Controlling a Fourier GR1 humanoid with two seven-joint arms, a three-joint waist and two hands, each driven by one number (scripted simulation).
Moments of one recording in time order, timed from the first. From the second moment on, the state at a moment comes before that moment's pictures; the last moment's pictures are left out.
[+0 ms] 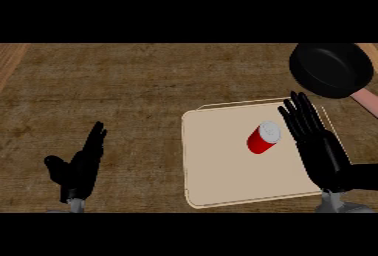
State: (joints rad) left arm 0.02 0.26 -0.20 -1.37 0.32 0.22 -0.05; right arm -0.03 -0.20 0.10 -1.71 -0.39 0.03 0.01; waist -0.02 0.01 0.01
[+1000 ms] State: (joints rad) left arm -0.03 0.21 -0.21 -1.54 0.19 0.31 -0.16; right arm 0.12 -0.35 -0.28 -1.79 -0.12 0.13 -0.79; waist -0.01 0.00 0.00
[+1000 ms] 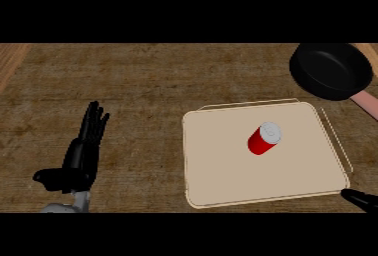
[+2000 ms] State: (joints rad) left arm -0.03 0.20 -0.18 -1.56 0.17 0.28 -0.14; right arm 0.17 -0.48 0.04 -2.05 0.50 0.21 -0.12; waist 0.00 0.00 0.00
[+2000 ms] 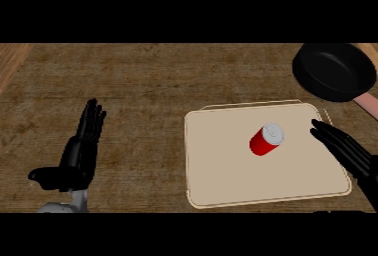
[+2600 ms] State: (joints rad) left arm -0.01 0.16 -0.16 -1.58 0.13 0.26 -0.13; right arm 0.04 -0.37 0.15 -1.89 0.70 0.26 0.01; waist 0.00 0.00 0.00
